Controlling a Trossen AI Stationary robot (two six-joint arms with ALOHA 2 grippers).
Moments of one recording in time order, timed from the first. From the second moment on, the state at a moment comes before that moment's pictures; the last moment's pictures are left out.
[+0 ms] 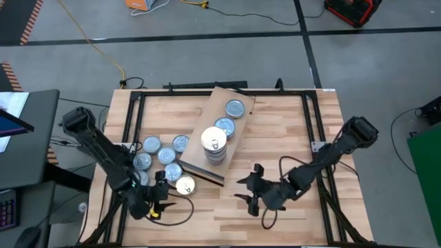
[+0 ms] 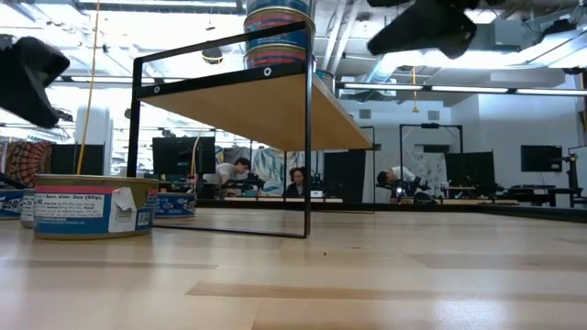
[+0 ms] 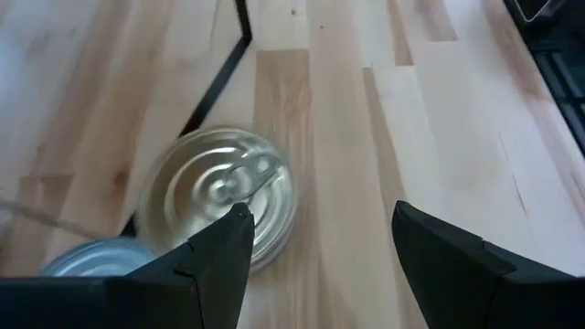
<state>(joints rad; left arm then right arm) -0.91 1.31 0.66 -0.24 -0.65 -0.67 0.61 1.58 1.00 -0.06 0.63 0.57</state>
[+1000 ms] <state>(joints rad) -0.72 1.83 0.97 0.19 -0.49 -0.03 0.68 1.58 0.99 -0.07 0.64 0.52</state>
